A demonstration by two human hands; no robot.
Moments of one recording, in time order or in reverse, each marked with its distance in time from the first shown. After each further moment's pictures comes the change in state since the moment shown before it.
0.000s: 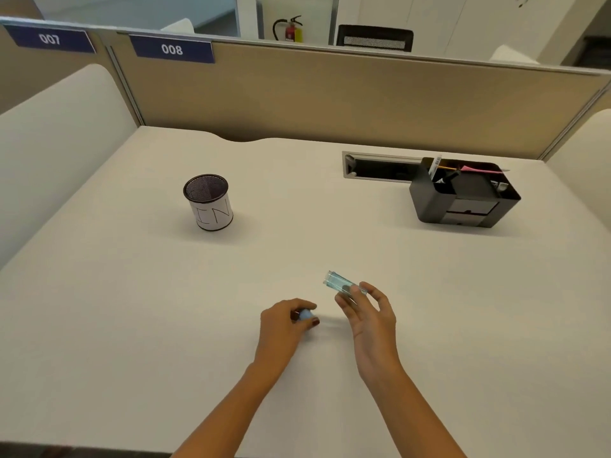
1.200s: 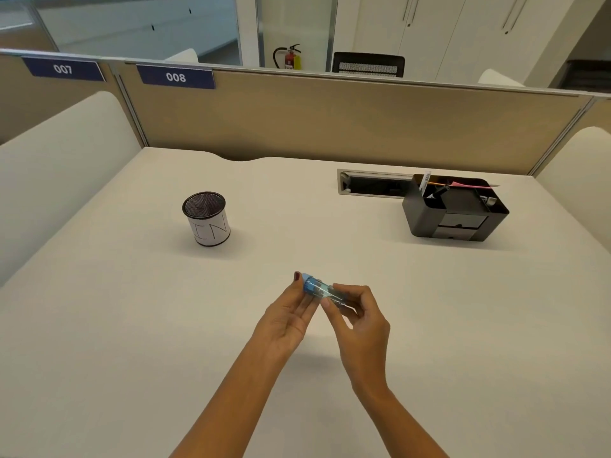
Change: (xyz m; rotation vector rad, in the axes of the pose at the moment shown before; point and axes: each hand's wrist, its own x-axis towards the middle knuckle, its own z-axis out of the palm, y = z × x) left_hand 0.007 0.071 -0.014 -1.469 -0.091 -0.549; right_hand -0.016 -0.004 0.005 -0.604 -0.167 -0.661
